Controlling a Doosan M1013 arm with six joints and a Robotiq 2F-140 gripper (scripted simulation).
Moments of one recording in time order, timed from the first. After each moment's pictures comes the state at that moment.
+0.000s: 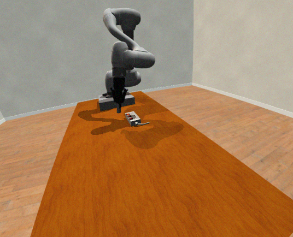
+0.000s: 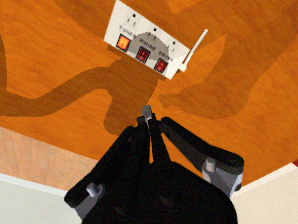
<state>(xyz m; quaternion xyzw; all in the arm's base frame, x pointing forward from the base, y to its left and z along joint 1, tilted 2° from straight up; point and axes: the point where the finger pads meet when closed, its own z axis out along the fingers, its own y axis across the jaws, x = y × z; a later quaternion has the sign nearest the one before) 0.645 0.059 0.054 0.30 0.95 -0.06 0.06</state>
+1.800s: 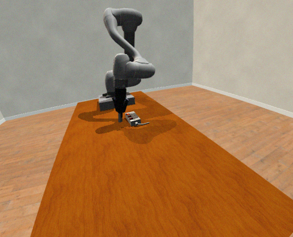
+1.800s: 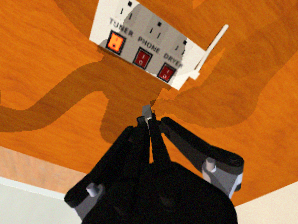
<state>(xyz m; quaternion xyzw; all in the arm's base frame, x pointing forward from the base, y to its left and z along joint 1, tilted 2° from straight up) 0.640 0.059 -0.017 0.30 0.95 -0.06 0.06</state>
